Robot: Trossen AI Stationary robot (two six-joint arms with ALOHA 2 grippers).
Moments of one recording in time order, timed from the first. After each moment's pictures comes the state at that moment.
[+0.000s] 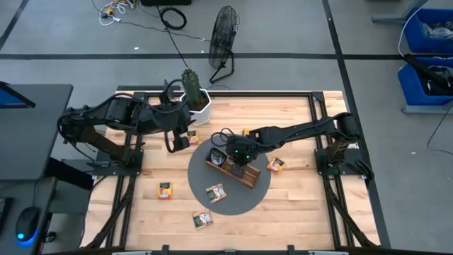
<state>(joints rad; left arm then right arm) -0.14 1.39 1.81 -1.18 -0.58 -0.09 0.06 1.81 1.40 -0.70 -0.03 0.48</state>
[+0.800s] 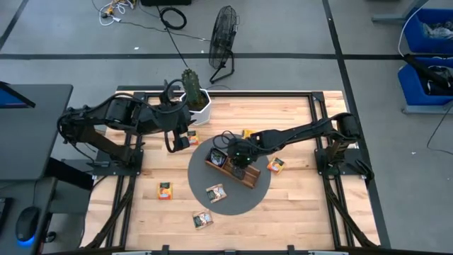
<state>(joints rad) -0.14 1.39 1.81 -1.18 -0.58 -0.10 0.06 1.81 1.30 -0.59 -0.03 0.49</state>
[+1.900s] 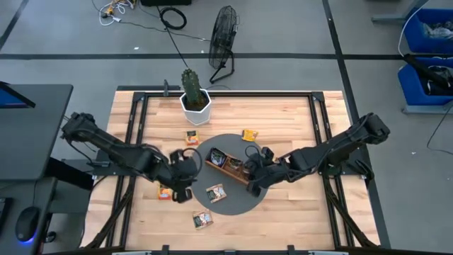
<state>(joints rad) -0.48 1.39 1.18 -0.80 -0.33 -0.68 0.40 1.53 1.16 -0.53 0.44 0.70</state>
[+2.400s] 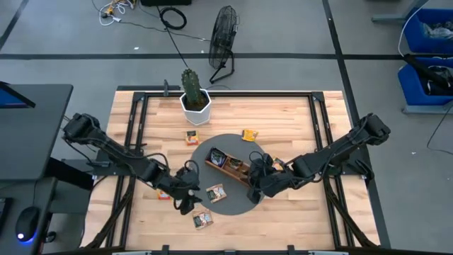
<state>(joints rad) -0.52 1.42 0.84 -0.24 -0.22 -0.80 0.48 1.53 1.14 -0.40 0.52 0.78</state>
